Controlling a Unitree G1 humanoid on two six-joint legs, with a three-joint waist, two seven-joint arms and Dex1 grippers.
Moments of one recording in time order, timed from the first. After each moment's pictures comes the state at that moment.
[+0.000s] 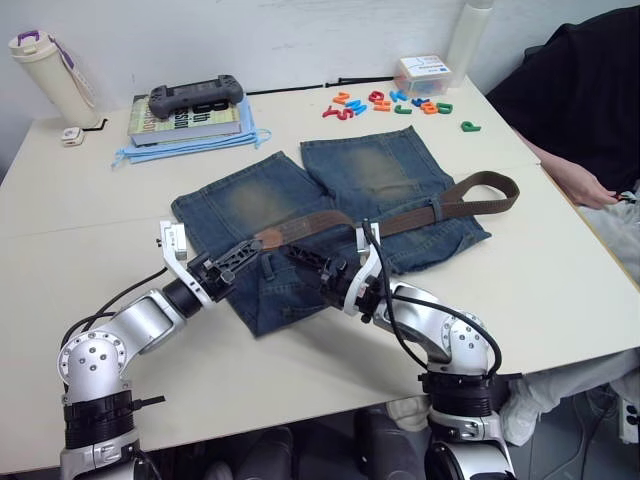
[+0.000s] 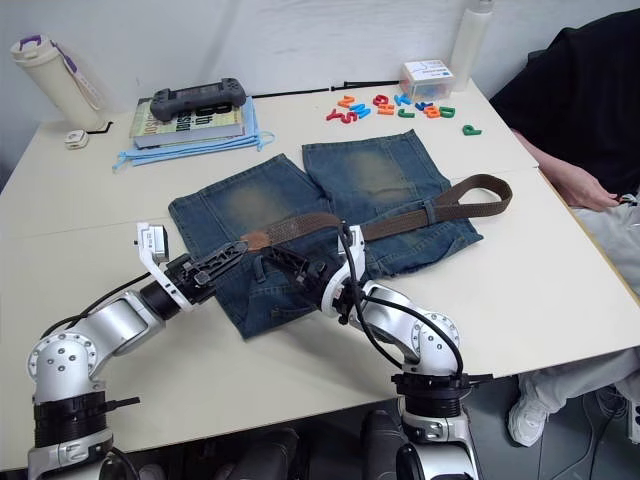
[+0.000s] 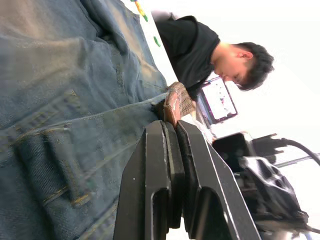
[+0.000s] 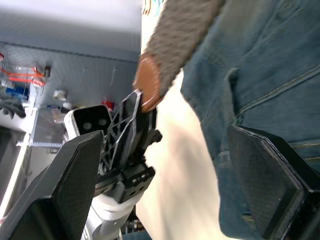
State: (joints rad) left arm -0.27 0.42 0.38 -0.17 -1.50 1.03 -0.02; right arm -0.44 0.07 -0.09 -0.13 1.62 1.02 -0.43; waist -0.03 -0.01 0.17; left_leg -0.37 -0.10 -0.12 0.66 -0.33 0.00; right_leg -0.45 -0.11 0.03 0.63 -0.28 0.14
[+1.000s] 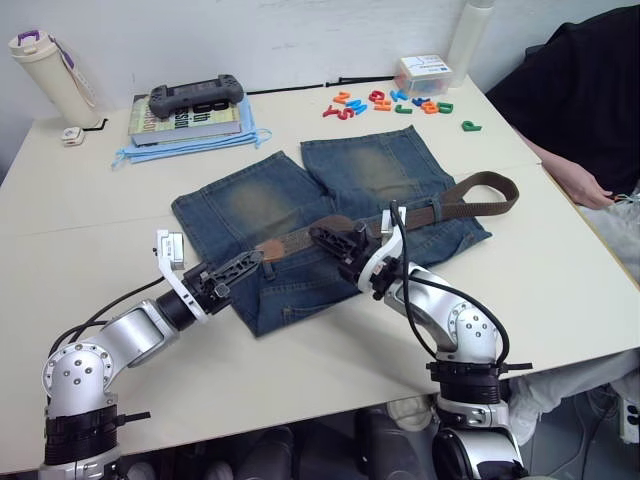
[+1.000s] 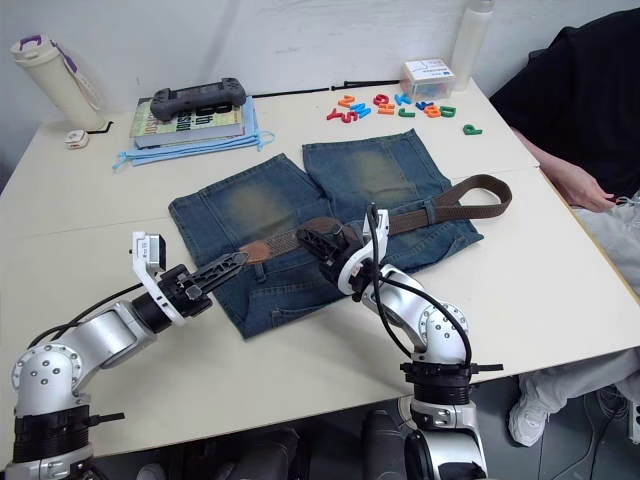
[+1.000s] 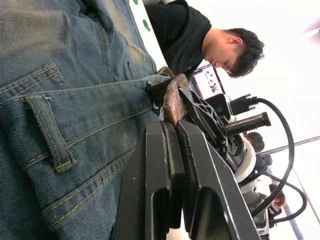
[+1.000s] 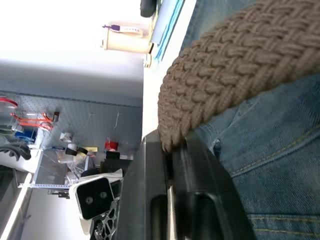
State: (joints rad) left arm -0.19 0.50 0.35 -0.22 -1.60 1.02 -0.03; right arm -0.49 0.02 -0.13 -0.08 1.57 0.87 -0.35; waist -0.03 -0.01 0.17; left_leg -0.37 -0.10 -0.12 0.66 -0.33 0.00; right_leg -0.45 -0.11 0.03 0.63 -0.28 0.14
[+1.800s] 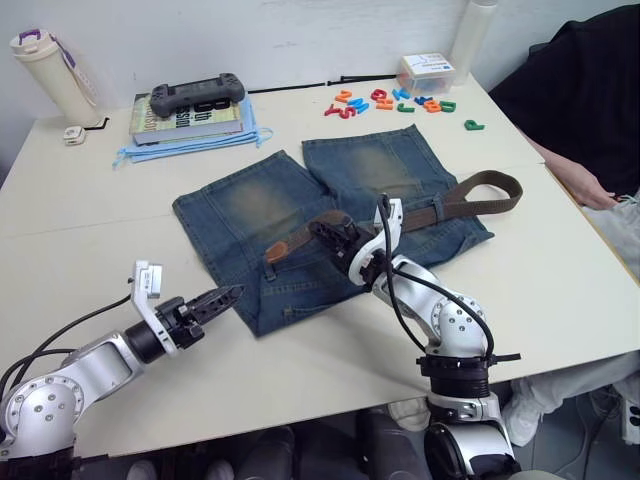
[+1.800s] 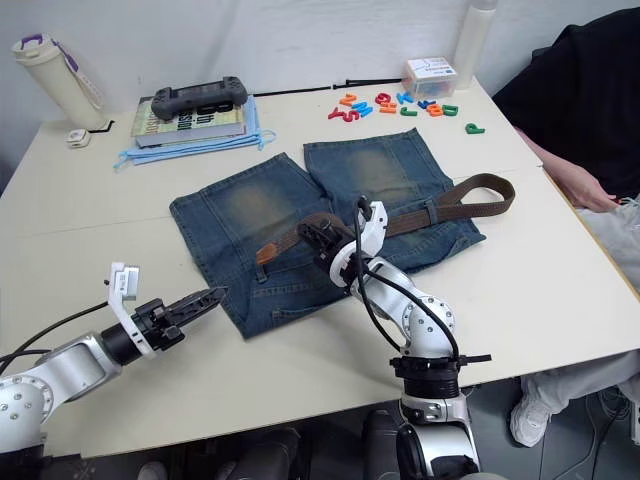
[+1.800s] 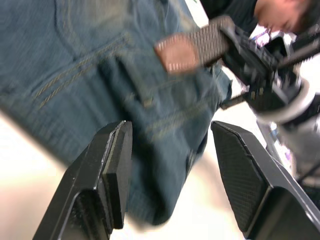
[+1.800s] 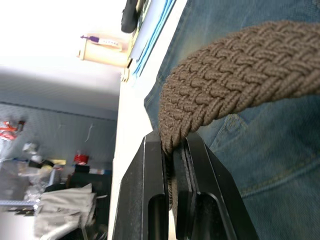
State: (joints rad) left arm 0.06 0.65 0.39 -0.31 -1.33 0.95 -0.28; right arm -0.53 0.07 -0.09 -0.07 1.35 0.80 -0.36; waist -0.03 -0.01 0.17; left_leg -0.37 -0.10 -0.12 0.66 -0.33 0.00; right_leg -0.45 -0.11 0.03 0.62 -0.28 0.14
